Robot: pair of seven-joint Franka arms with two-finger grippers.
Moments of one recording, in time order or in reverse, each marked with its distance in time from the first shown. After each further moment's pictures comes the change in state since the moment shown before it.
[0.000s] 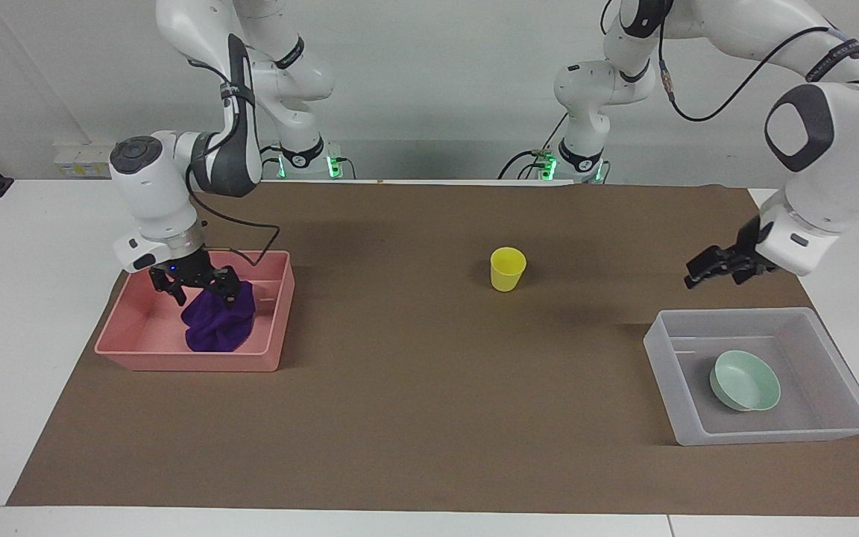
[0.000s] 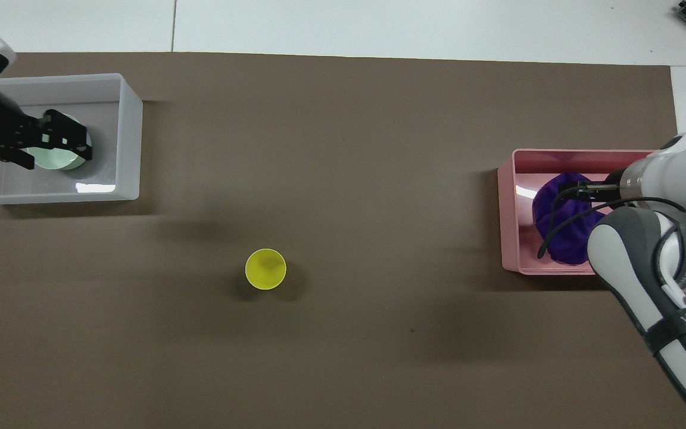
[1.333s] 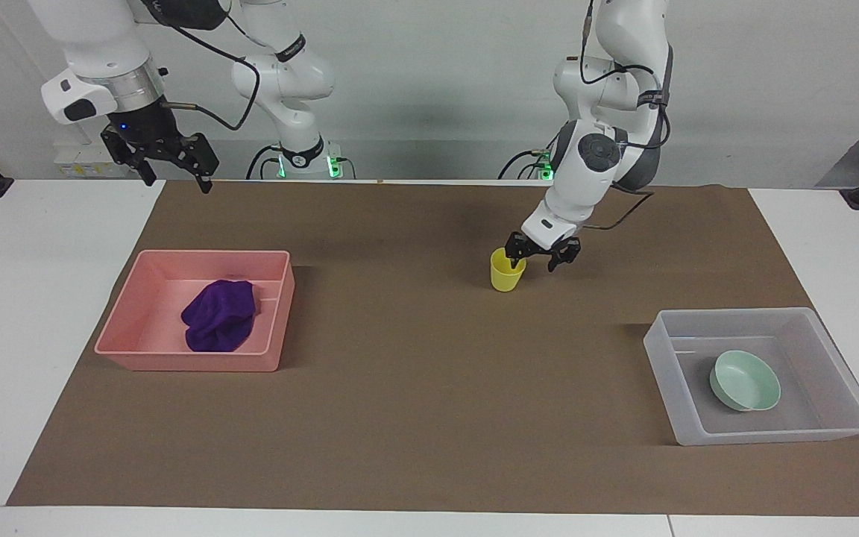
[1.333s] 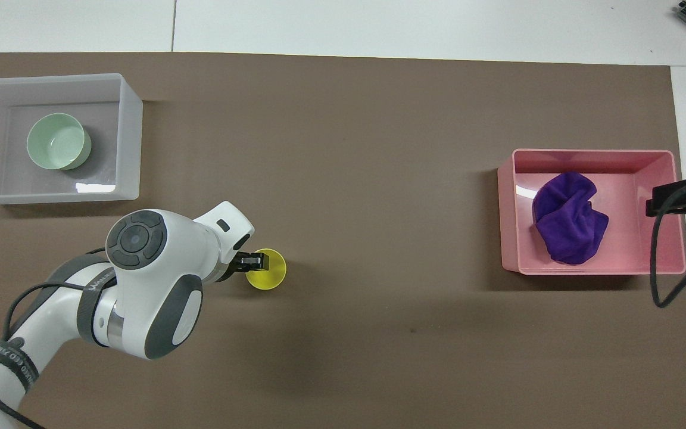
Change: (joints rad) left arm -0.407 -0.248 -0.003 -0.886 -0.085 0.772 -0.182; right arm 0.031 -0.171 -0.010 0.432 0.001 -0.738 0.056
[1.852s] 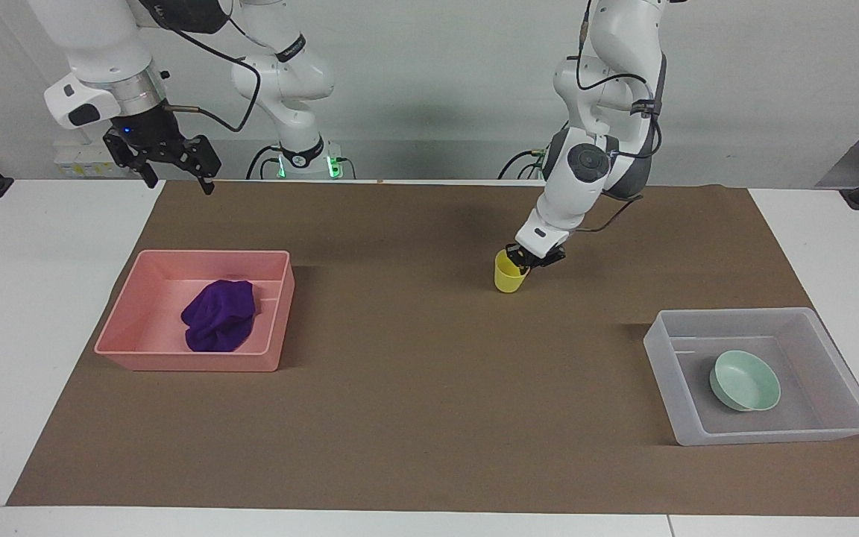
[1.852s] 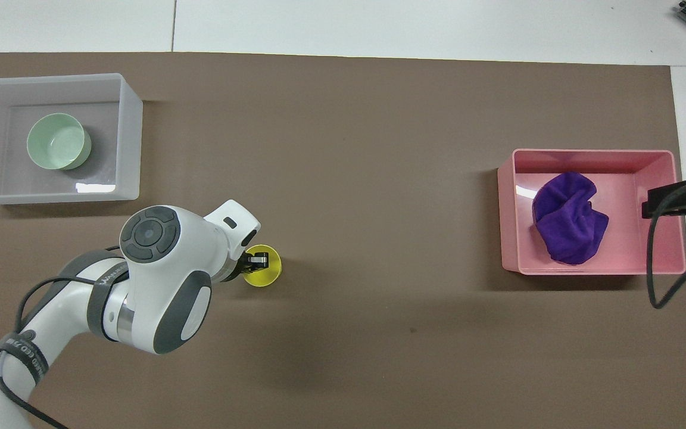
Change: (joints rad) left arm -0.014 0.021 0.008 0.047 -0.001 -0.065 -0.082; right arm 0.000 0.003 0.001 -0.007 0.000 -0.001 -0.018
